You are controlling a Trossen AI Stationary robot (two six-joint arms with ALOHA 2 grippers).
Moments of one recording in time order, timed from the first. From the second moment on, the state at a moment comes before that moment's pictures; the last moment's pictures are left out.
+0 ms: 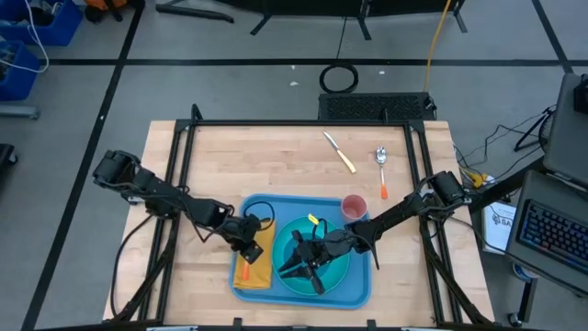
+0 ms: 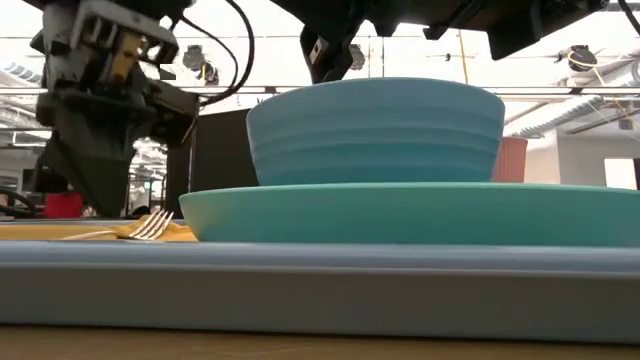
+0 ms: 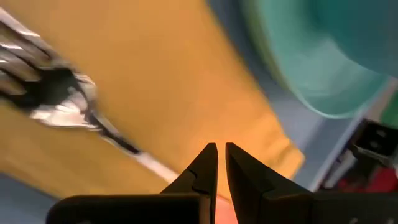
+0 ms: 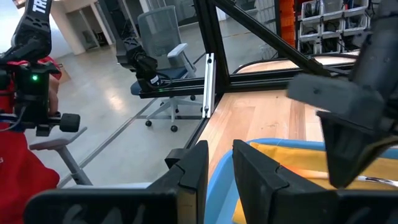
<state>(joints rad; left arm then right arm) -0.33 1.52 0.70 -0.16 0.21 -1.21 0.39 1.93 1.01 0.79 -0.05 0.27</state>
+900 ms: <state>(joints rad) -0.34 1.60 0.70 -0.18 0.34 -1.23 0.39 1.93 1.01 0.79 -0.05 0.28</state>
